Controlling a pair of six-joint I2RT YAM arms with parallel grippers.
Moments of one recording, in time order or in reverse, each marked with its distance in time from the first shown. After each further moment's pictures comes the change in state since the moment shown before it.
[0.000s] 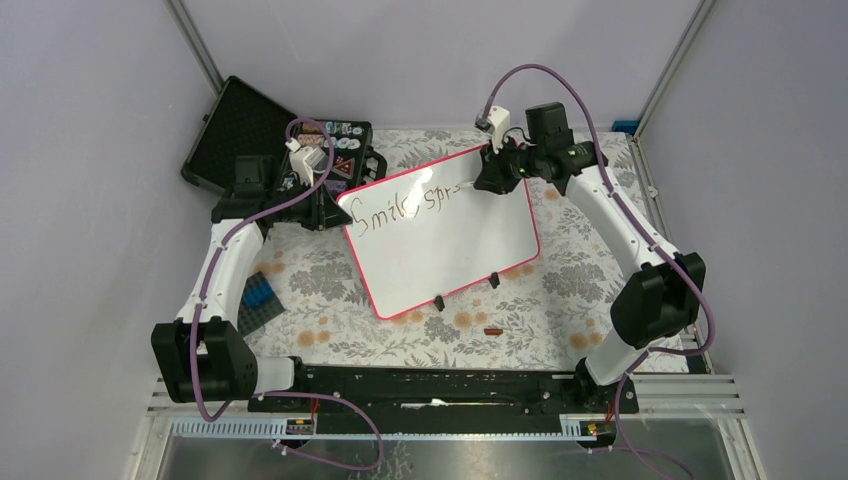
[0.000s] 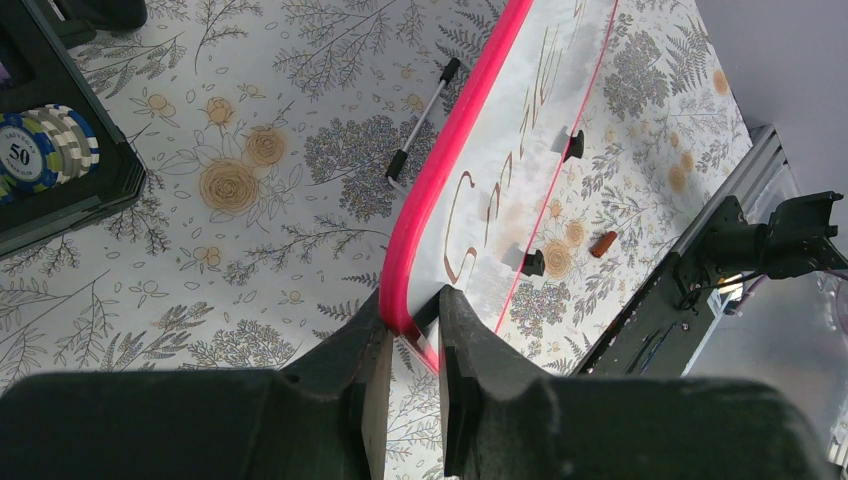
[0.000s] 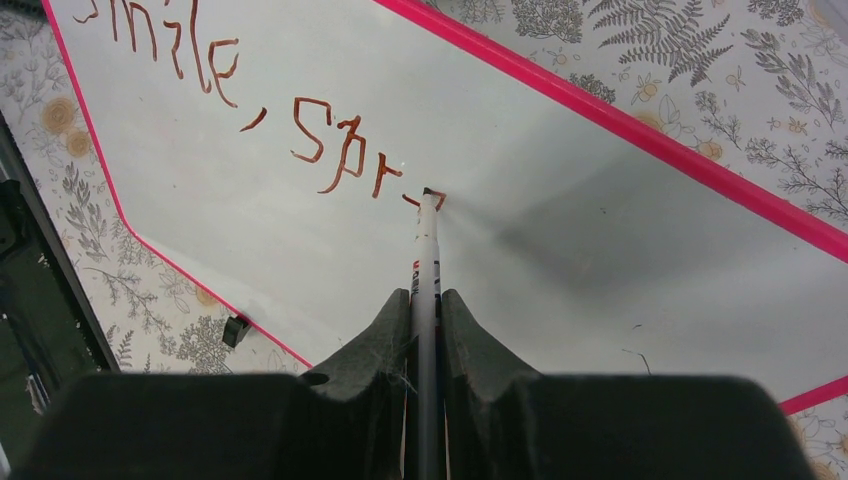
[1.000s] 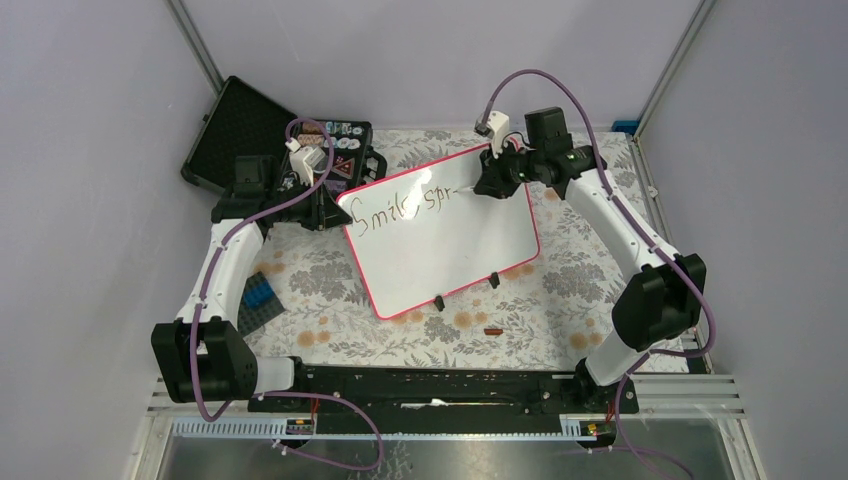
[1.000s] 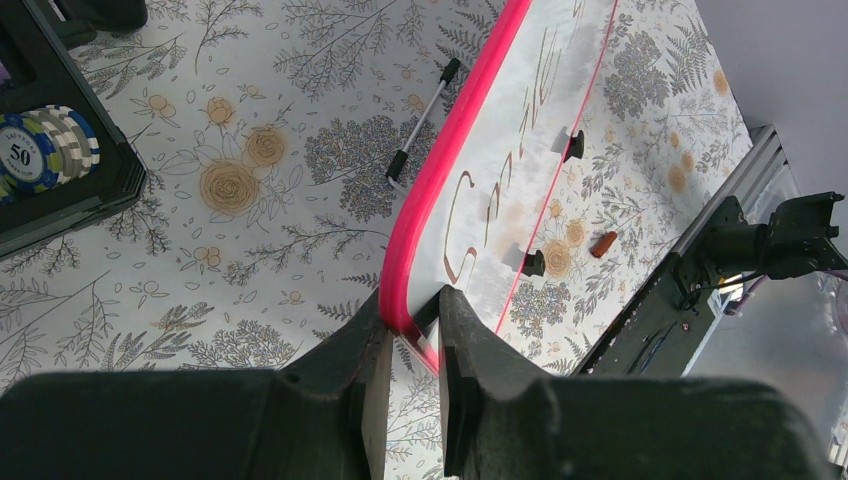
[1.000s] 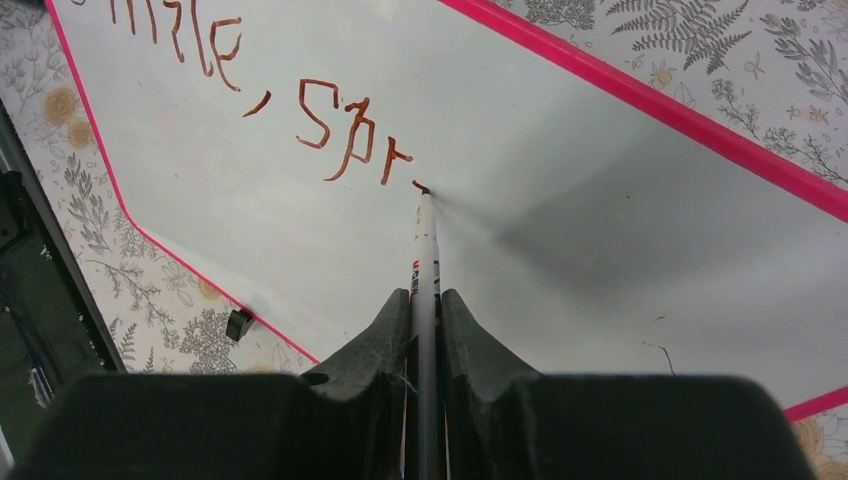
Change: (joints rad) left arm 0.000 0.000 0.000 0.000 0.000 0.000; right arm 0.007 -0.014 -0.041 0.014 0.000 0.001
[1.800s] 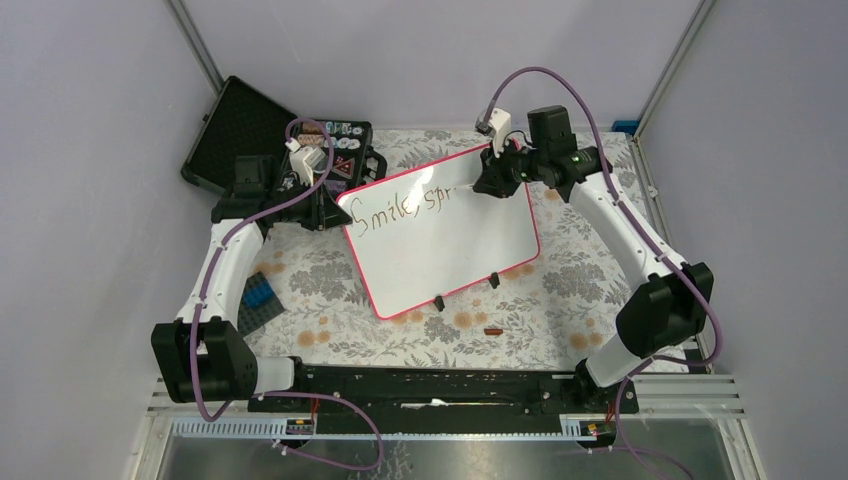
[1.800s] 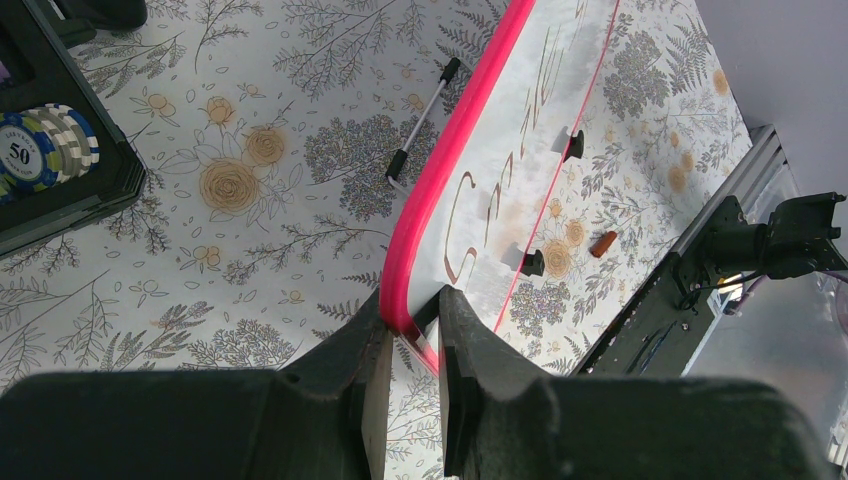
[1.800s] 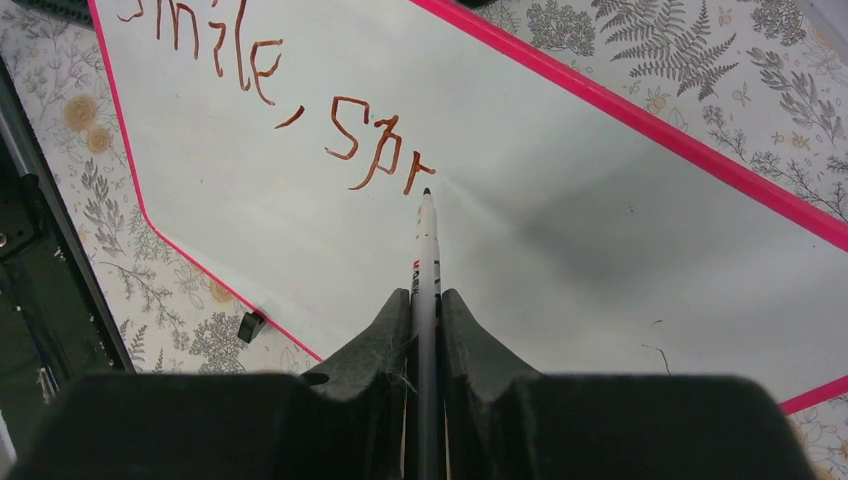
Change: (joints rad) left arm 0.000 0.000 0.000 -0.002 0.000 0.000; right arm 0.005 -0.046 0.000 0.000 -0.010 0.000
